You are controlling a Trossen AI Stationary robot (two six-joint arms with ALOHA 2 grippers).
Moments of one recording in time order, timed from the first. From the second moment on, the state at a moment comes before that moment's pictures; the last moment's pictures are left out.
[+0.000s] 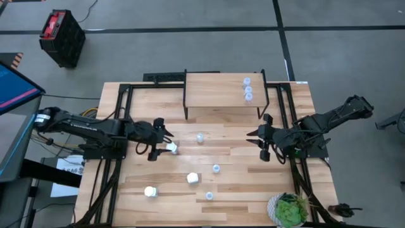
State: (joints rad) left arm -0.08 0.93 0.52 -0.23 -0.03 0.09; right arm 0.40 0.89 0.83 -0.62 0.50 0.33
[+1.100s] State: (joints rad) left arm -0.08 1.38 0.52 -0.08 0.03 0.09; right arm 0.40 0.89 0.83 -0.63 0.50 0.33
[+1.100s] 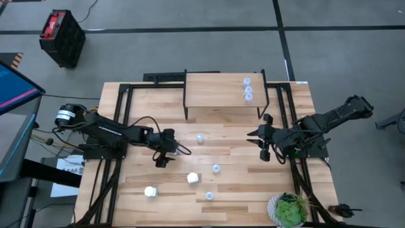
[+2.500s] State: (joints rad) left arm -0.08 1.38 0.57 -0.17 -0.05 0.07; right arm 0.40 0.89 0.83 -0.64 0.50 0.33
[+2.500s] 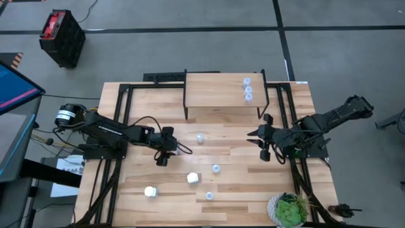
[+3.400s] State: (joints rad) left arm 0.64 1.75 1.78 -0.74 0.18 0.46; right arm 0.40 0.89 0.83 -0.67 0.50 0.38
